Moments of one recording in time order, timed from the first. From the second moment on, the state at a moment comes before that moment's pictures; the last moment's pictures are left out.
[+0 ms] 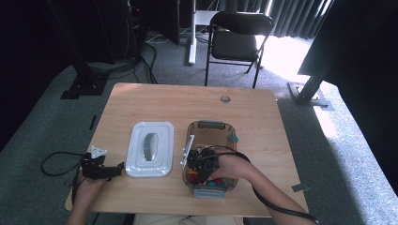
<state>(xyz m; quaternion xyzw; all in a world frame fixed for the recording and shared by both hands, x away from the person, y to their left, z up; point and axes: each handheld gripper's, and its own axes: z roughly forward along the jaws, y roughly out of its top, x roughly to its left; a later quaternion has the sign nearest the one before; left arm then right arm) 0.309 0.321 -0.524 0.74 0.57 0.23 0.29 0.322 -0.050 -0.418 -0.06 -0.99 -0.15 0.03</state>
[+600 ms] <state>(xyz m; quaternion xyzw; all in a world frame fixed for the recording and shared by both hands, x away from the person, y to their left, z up) 0.309 0.320 -0.524 0.74 0.57 0.23 0.29 0.335 -0.120 -0.384 -0.17 -0.96 -0.23 0.01</state>
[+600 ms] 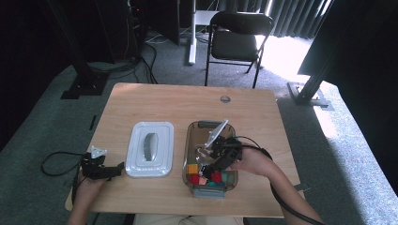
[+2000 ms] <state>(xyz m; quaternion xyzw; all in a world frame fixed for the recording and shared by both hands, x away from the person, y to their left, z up) 0.309 0.320 -0.524 0.74 0.57 0.23 0.29 0.443 -0.231 -0.455 -0.43 -0.87 -0.25 -0.04</state>
